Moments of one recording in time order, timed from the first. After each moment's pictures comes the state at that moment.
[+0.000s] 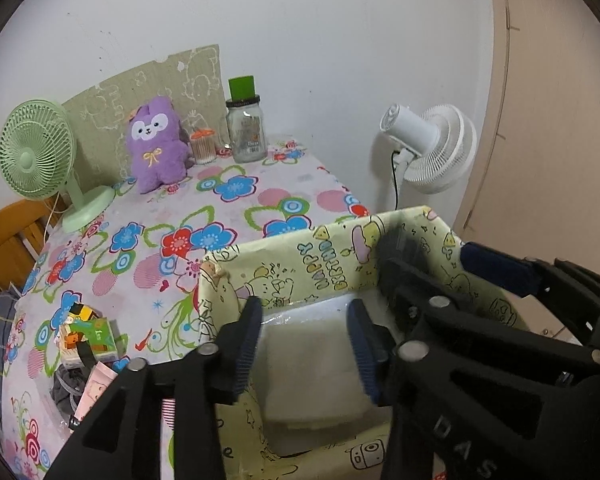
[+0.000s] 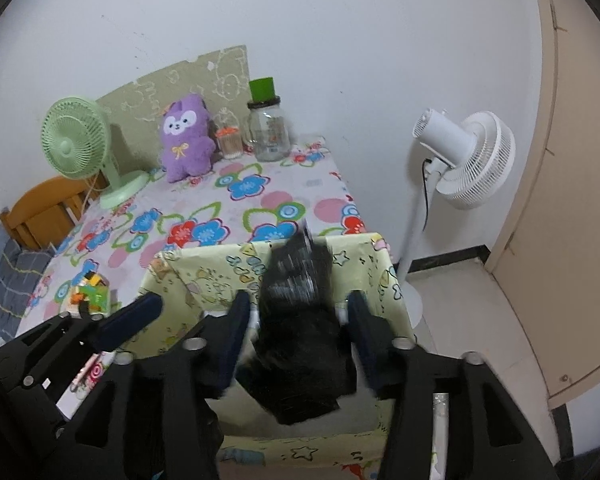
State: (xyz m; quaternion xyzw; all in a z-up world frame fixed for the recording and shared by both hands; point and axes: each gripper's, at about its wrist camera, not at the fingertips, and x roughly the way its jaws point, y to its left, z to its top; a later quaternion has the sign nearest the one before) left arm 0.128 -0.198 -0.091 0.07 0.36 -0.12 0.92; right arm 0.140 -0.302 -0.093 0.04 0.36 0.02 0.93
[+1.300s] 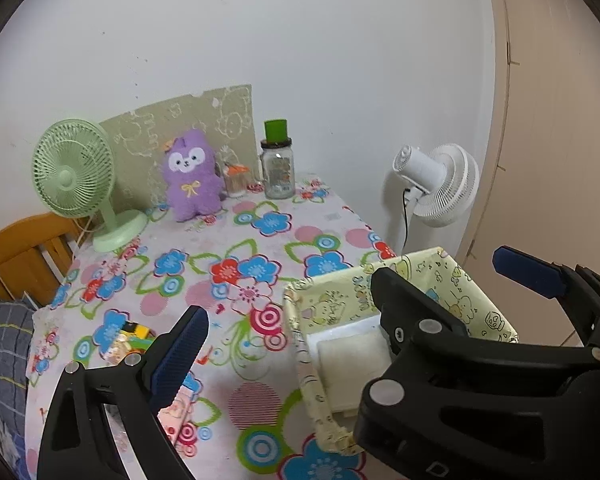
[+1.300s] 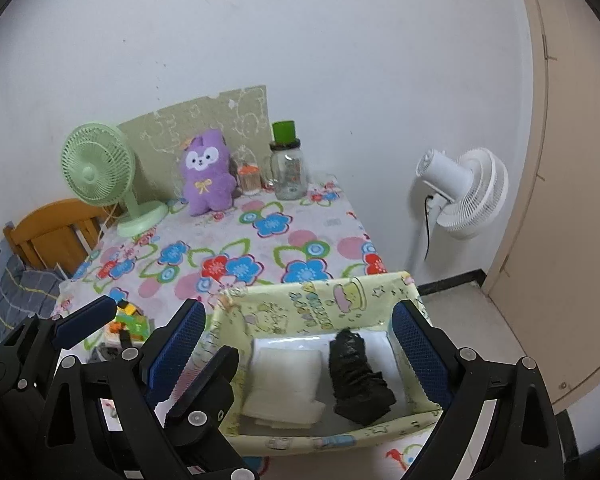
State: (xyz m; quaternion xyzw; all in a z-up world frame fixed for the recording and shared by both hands) left arm 0.100 -0.134 -0.038 0.06 0.31 -0.12 0.94; right arm 0.106 -0.244 -0.038 0.03 0.30 0.01 0.95
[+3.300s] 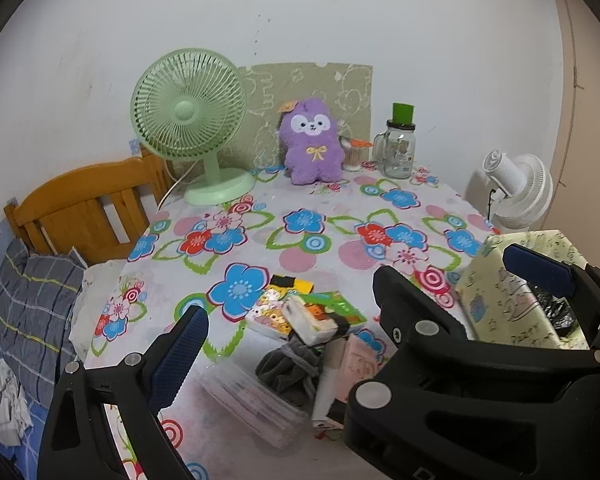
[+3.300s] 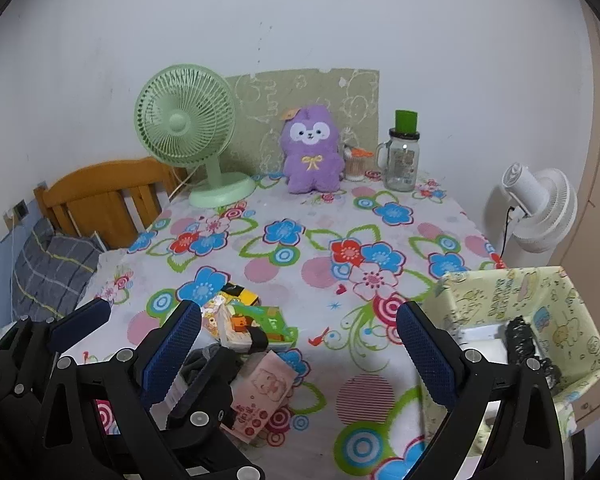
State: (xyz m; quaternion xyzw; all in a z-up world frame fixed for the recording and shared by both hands) left arm 0.104 0.046 -0.077 0.03 0.33 -0.02 0.94; right arm 0.126 -0.056 -0.082 -0.01 0.31 0.08 0.95
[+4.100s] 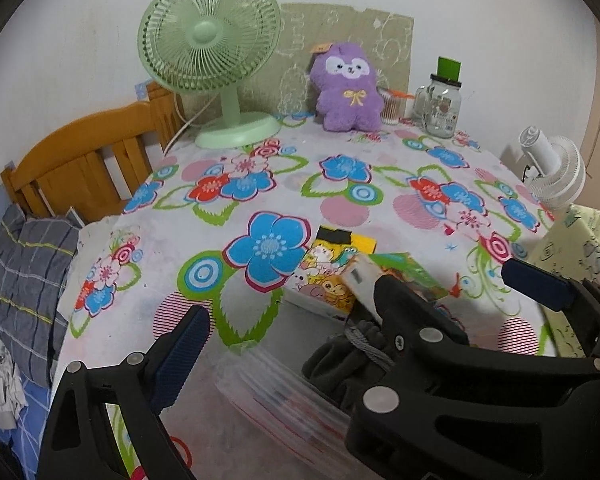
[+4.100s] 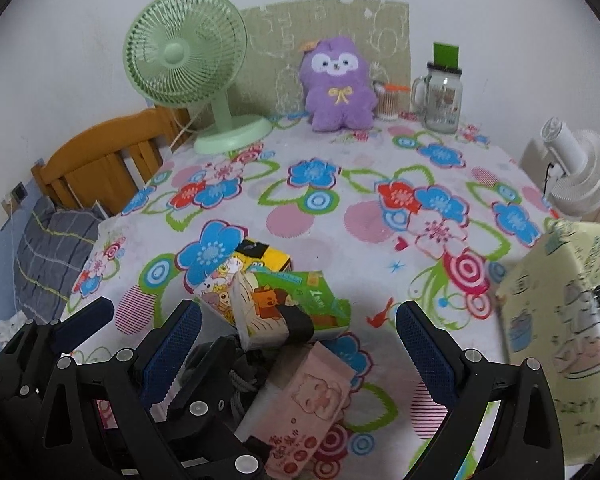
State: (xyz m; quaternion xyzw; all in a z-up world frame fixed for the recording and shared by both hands) left arm 0.154 0.089 -0.140 0.01 0.39 0.00 0.92; right arm 0.184 -0.017 -0.156 0.01 0.40 0.11 0.91
